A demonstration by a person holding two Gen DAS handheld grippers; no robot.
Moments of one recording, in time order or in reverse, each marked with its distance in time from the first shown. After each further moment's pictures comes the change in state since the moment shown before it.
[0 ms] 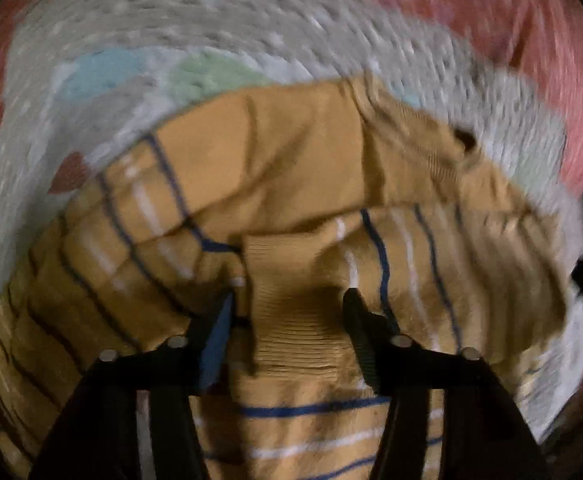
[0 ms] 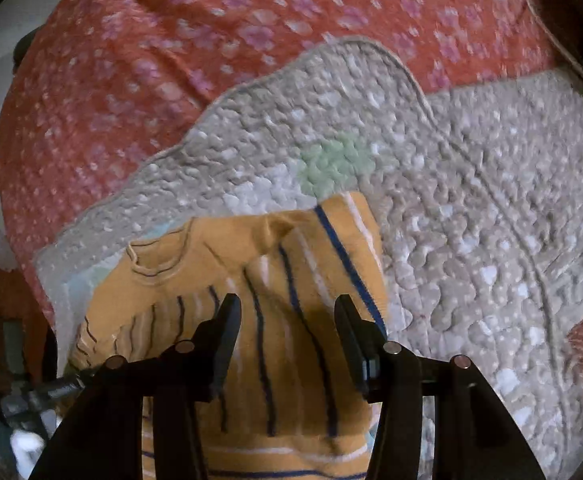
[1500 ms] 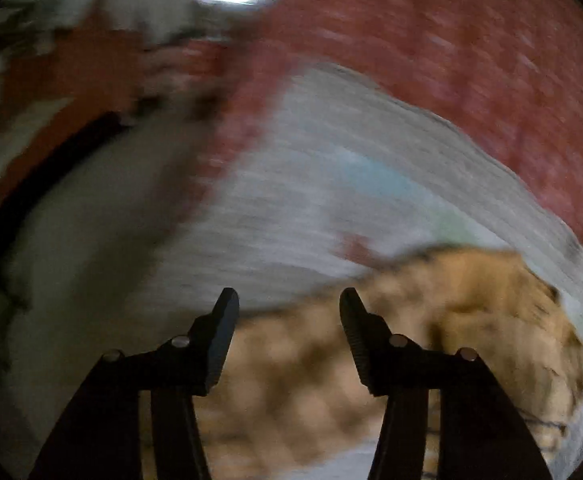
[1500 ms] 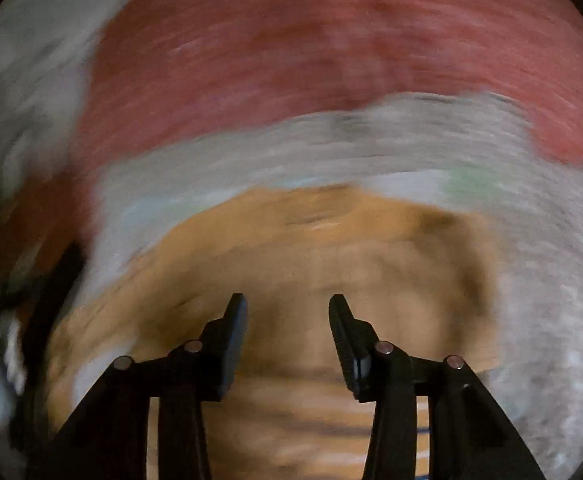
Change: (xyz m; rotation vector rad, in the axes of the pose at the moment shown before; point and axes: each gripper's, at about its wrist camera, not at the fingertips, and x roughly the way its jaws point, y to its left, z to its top) left arm -0.155 0.191 -0.053 -0.446 -0.356 0.310; right arm -0.022 0.150 -0.081 -0.434 0.011 0.154
